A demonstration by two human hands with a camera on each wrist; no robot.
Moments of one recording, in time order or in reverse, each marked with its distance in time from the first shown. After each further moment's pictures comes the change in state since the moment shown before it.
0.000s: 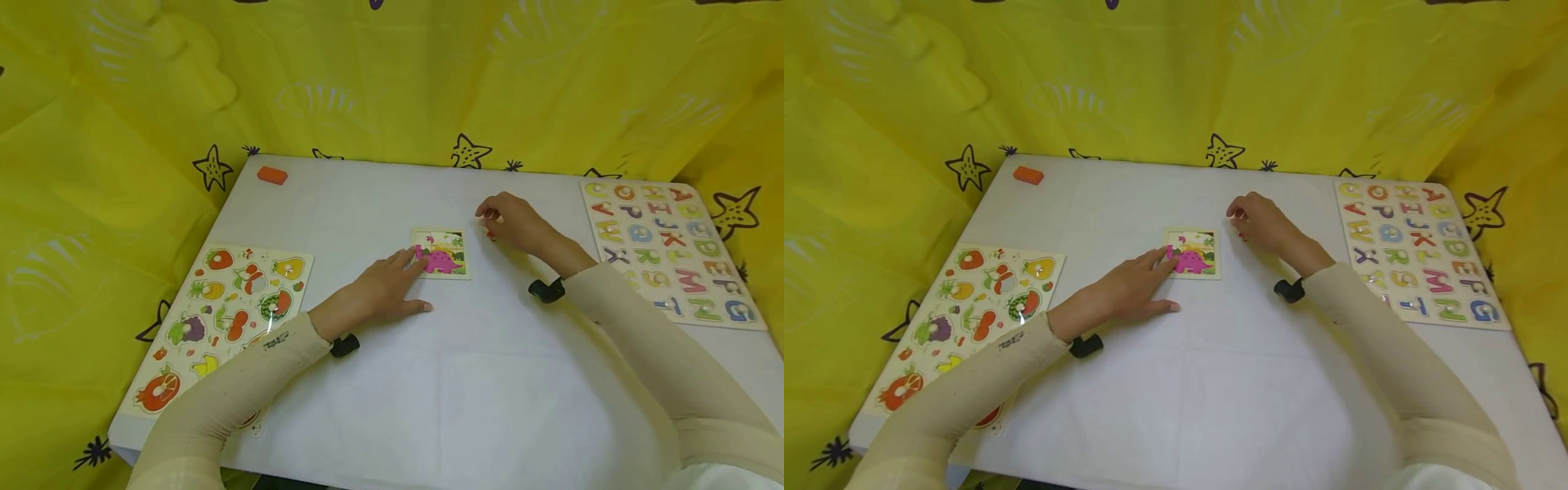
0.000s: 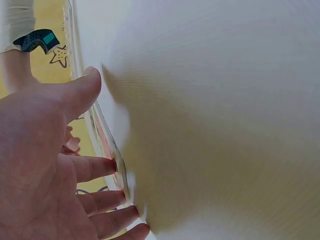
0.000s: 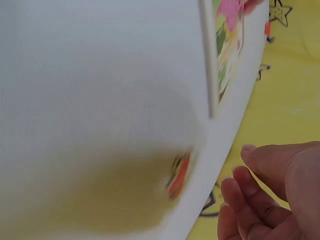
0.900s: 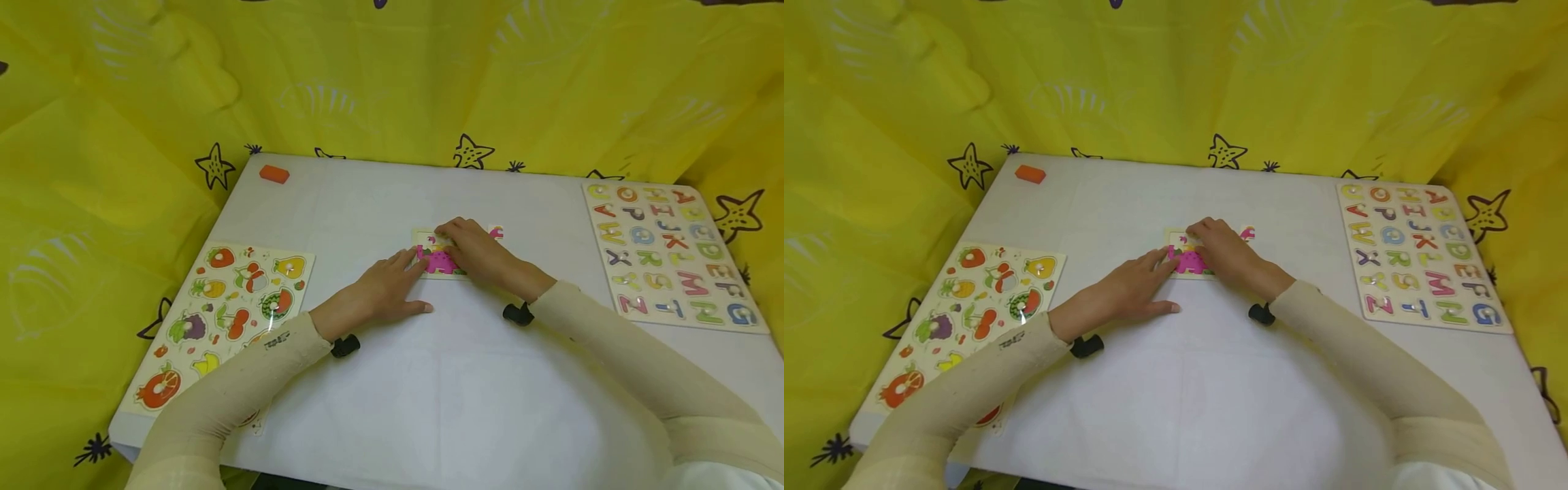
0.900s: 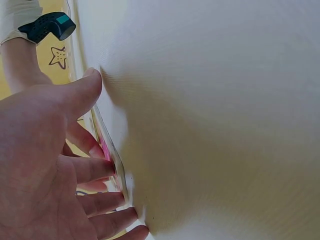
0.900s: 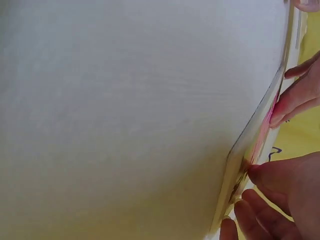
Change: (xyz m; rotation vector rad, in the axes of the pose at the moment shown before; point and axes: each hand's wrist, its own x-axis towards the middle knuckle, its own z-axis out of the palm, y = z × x) left_hand 0.000 -0.002 0.001 0.027 0.003 0.018; right_hand -0.002 -0.042 0.060 -0.097 -0.042 -0.152
